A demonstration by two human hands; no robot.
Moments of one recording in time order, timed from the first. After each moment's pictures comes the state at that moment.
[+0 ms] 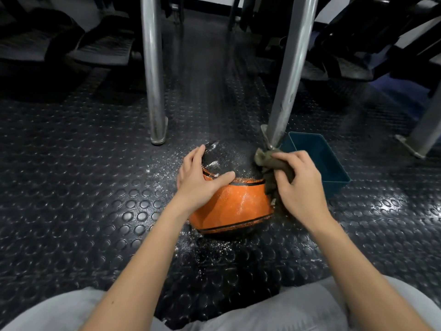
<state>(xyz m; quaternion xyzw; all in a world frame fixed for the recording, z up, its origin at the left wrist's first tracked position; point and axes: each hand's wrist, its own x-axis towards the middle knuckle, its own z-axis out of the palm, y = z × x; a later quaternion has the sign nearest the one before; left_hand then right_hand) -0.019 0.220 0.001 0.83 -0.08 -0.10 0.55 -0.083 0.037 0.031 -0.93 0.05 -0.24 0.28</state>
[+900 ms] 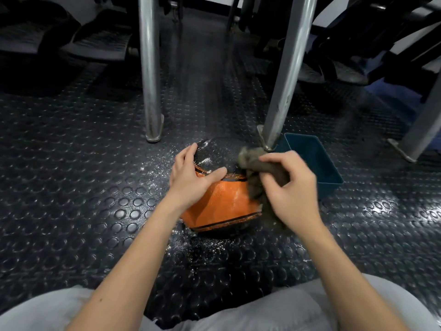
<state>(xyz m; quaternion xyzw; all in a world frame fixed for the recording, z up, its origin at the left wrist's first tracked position) -0.017 0.220 0.000 0.82 -0.07 -0.08 0.56 -0.093 0.053 0.037 -0.89 -0.02 -0.30 0.34</state>
